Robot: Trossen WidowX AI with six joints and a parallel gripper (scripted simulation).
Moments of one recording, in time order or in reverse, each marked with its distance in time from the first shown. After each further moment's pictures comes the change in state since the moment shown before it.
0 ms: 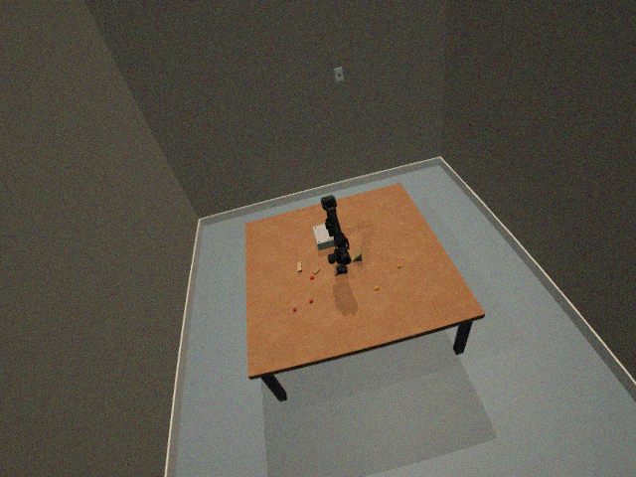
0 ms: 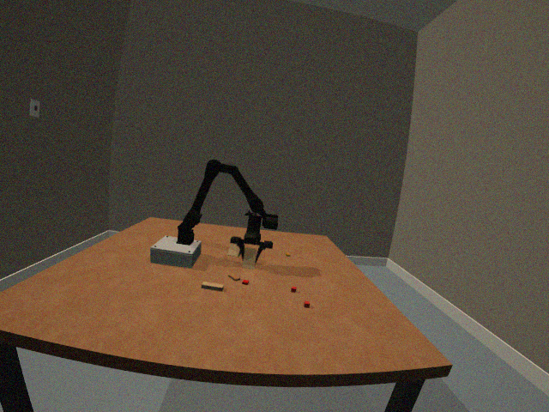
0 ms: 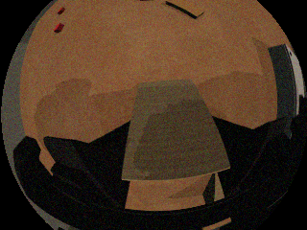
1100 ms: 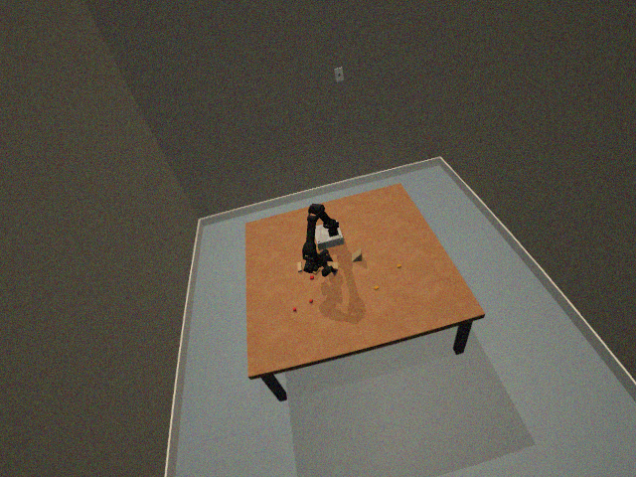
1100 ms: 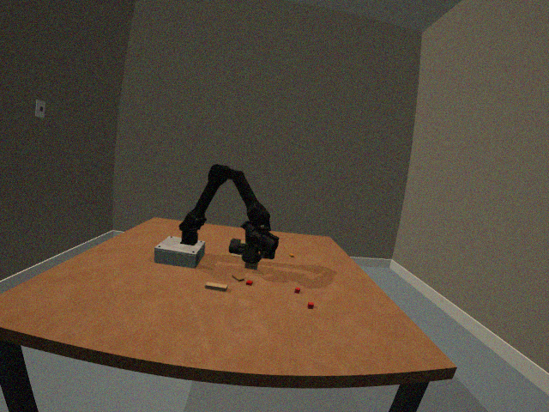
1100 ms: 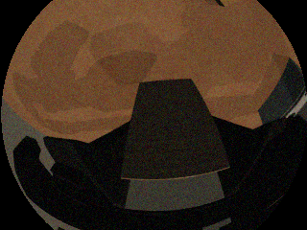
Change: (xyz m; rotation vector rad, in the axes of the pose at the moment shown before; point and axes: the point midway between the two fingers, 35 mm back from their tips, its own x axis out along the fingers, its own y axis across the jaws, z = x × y) arm -0.003 -0.003 0.060 -0.001 0.845 -0.011
